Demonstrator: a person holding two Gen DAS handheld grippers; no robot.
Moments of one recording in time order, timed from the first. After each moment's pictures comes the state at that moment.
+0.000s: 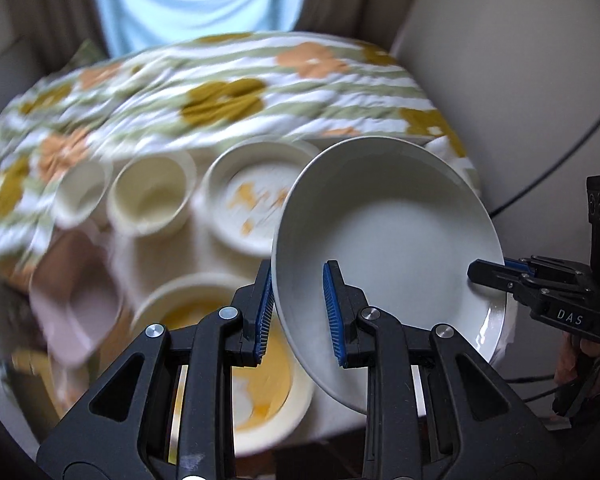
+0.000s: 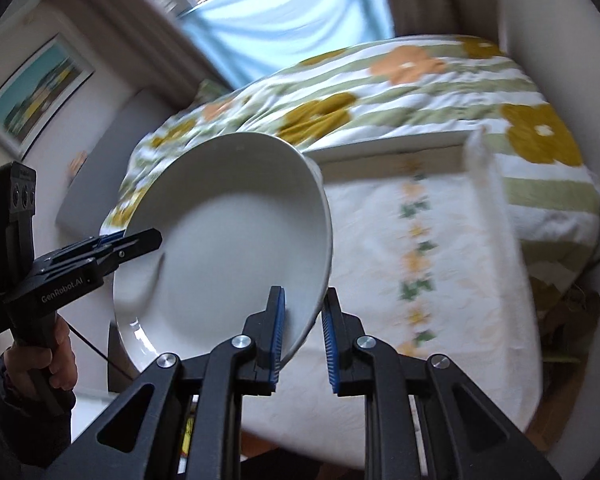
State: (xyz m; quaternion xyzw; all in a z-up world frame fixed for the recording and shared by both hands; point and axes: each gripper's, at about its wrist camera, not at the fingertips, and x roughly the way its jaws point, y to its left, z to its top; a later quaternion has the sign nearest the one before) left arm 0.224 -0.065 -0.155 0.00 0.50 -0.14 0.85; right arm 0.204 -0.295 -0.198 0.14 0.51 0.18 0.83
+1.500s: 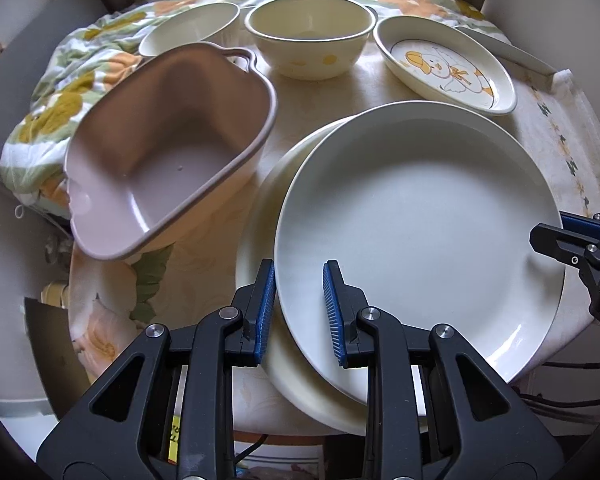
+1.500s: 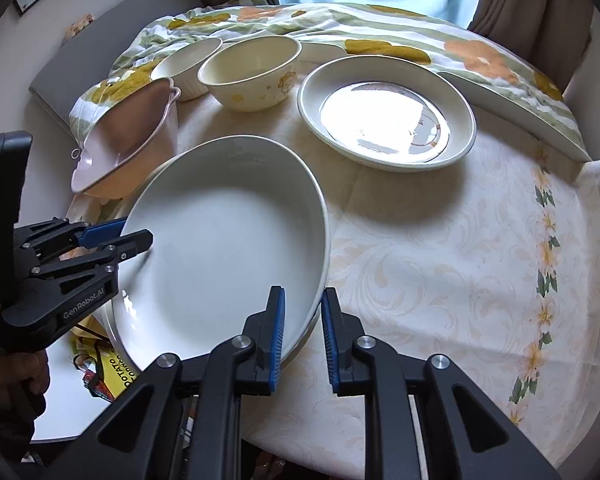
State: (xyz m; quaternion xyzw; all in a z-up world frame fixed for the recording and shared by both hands) left arm 0.203 0.046 -0.295 0.04 0.56 -0.02 0.83; right arm 0.204 -0.121 -0.288 -0.05 0.56 0.16 0.81
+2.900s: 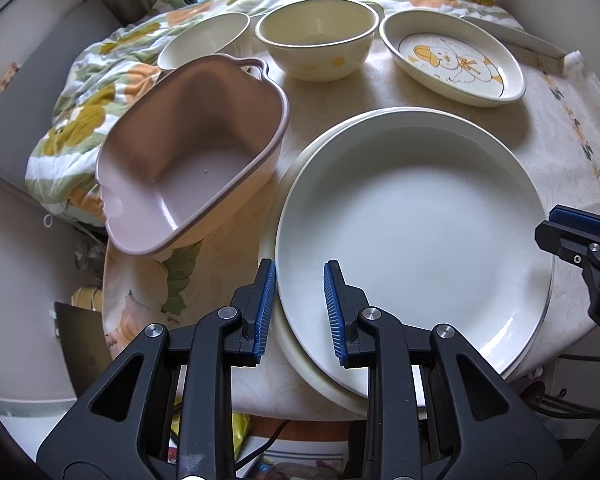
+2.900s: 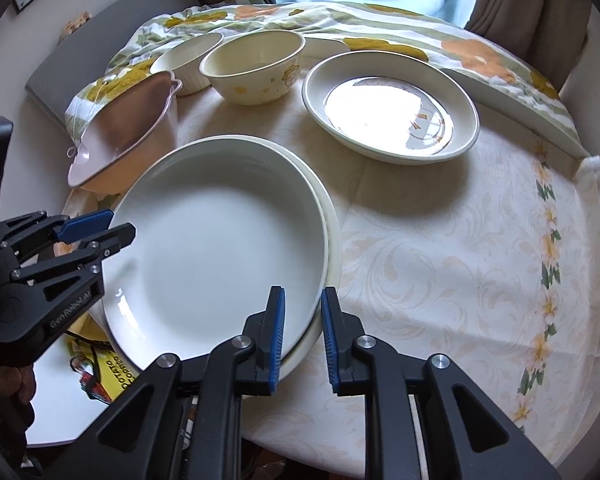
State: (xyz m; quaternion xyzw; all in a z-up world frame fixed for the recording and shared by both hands) left arm 0.196 0.038 -0.285 0.09 0.56 0.01 0.82; right arm 0.198 -0.116 -0.290 -0.05 0.56 0.15 0.81
